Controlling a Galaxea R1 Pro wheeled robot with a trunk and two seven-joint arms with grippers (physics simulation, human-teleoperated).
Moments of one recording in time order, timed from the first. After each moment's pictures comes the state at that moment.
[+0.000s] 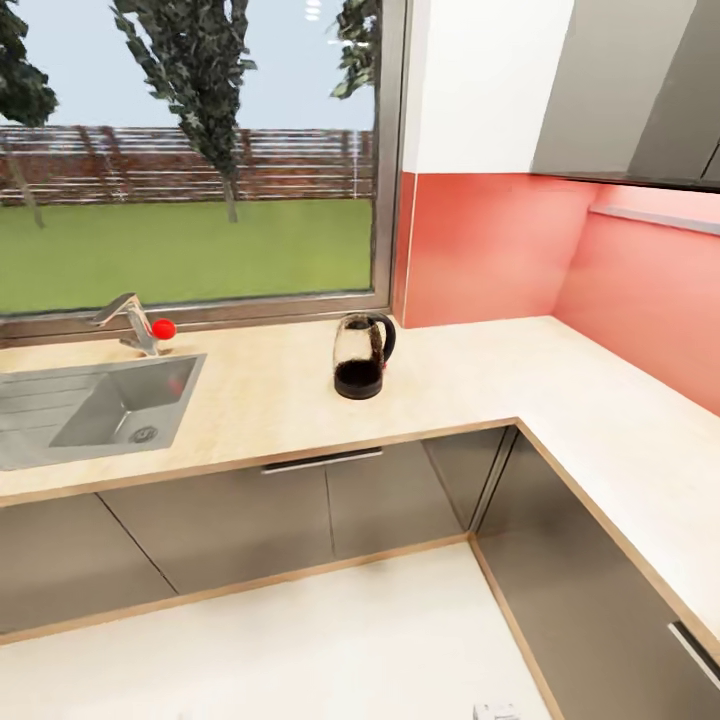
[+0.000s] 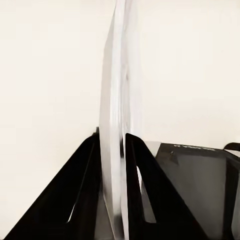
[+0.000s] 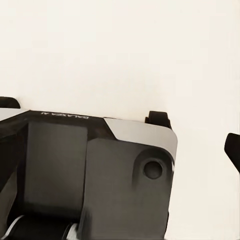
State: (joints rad) left arm -0.26 0.14 0.48 -0.37 -0.25 0.18 -0.40; right arm -0.49 0.02 0.72 -0.03 -0.67 0.17 0.10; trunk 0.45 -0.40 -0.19
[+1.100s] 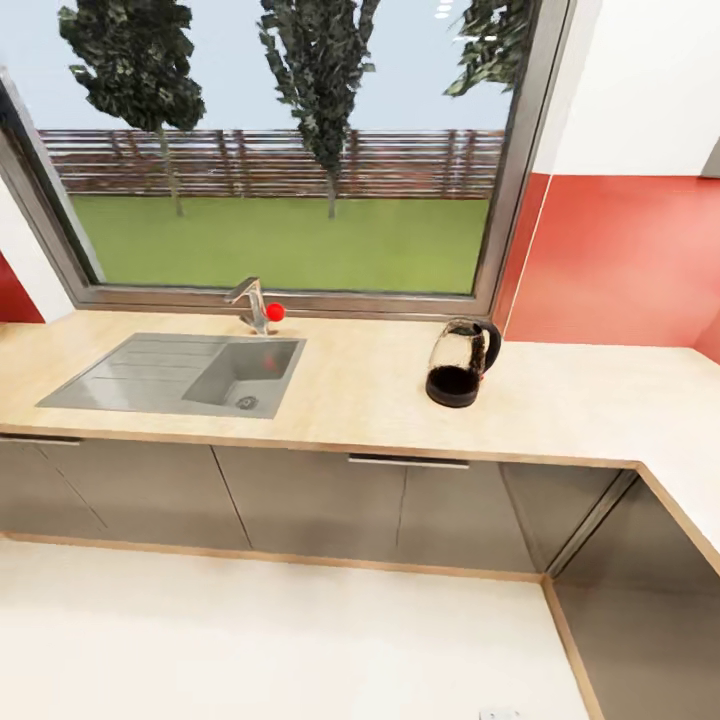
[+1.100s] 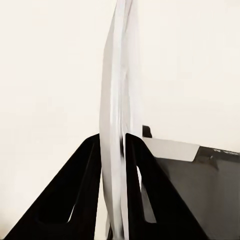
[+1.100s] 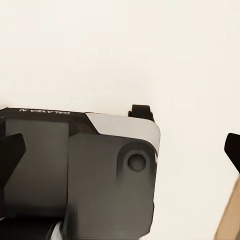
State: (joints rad) left arm -0.25 0.13 0.48 -0.37 -0.25 0.18 -0.22; right arm -0.48 0.02 0.72 -0.03 -0.67 0.16 0.01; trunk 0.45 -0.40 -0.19
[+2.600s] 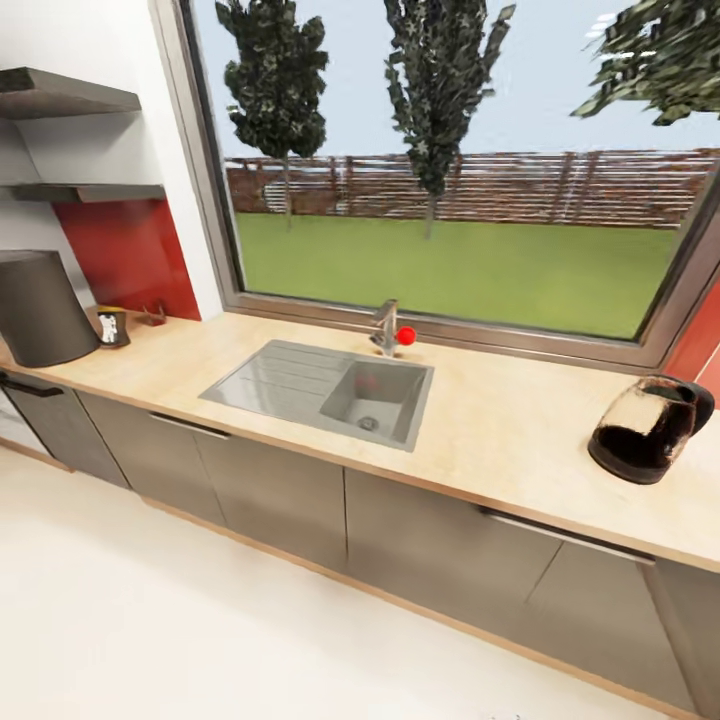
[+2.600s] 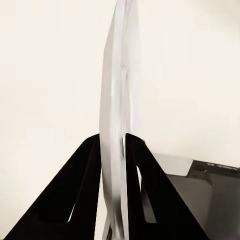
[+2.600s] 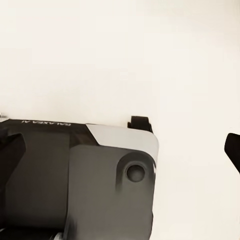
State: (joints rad) left arm -0.26 0.13 0.48 -0.35 -0.25 0.15 -0.22; right arm -0.47 0.02 0.72 -0.03 -0.67 0.16 0.01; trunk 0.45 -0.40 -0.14
